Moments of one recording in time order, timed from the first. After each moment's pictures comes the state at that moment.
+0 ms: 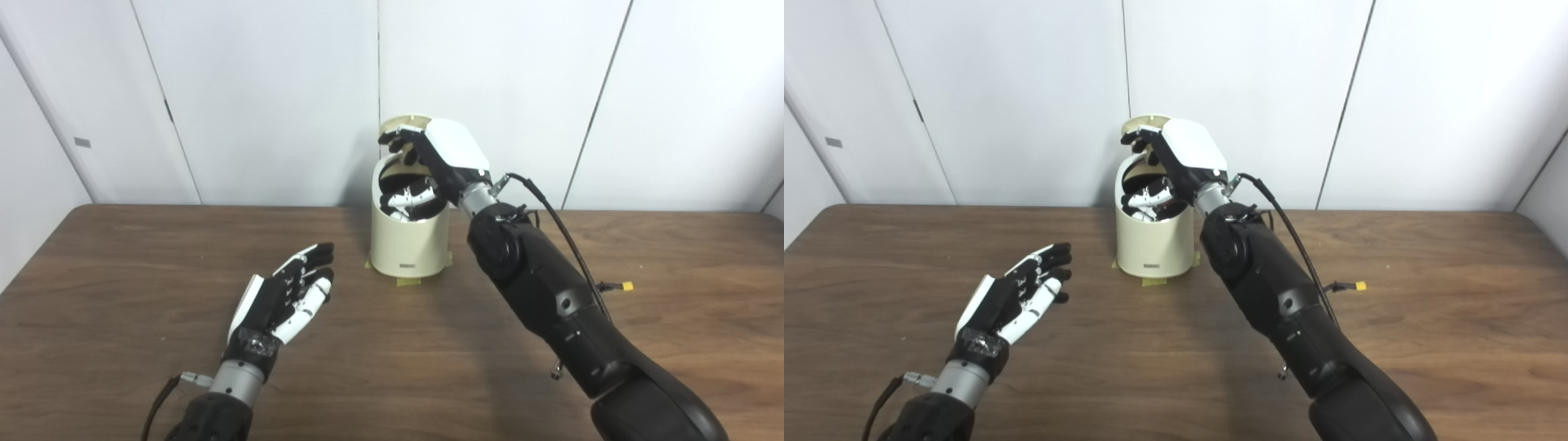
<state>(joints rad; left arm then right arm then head) -0.07 0.16 -0.10 -0.46 0.10 0.48 -0.07 -0.88 -0.09 0.38 0.56 -0.74 0.03 -0.15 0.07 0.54</state>
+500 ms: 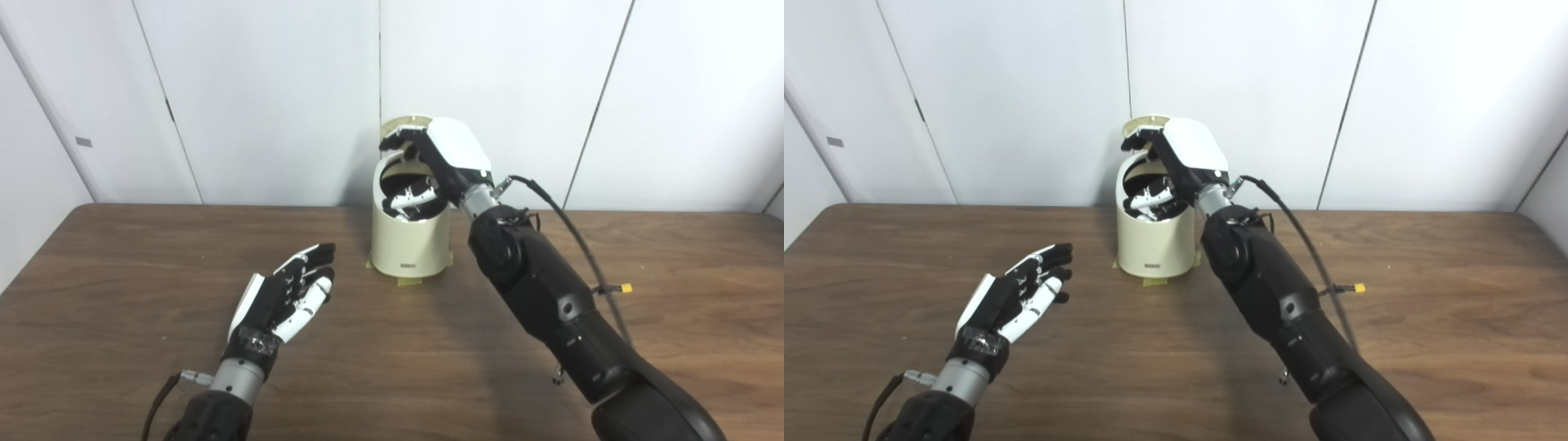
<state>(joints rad) -0.07 0.08 -0.02 -0.46 0.18 0.48 -0.18 -0.84 -0.09 0.33 0.54 -0.68 -0.05 -0.21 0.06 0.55</state>
